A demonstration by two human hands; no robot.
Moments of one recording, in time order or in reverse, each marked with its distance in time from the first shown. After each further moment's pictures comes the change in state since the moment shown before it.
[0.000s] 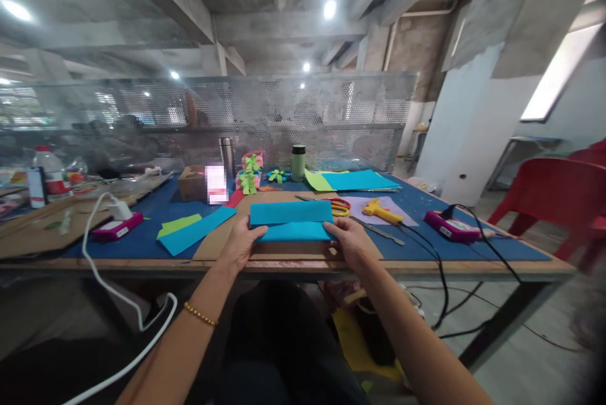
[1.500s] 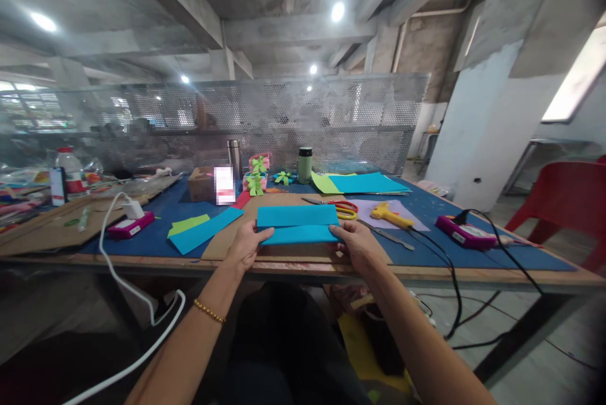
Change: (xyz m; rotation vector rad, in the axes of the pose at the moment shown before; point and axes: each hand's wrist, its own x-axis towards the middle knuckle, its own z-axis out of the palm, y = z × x) left_hand 0.003 -0.004 -0.006 -0.081 0.010 -0.121; right_hand 0.003 -0.005 0.001 -0.023 -0.004 0.052
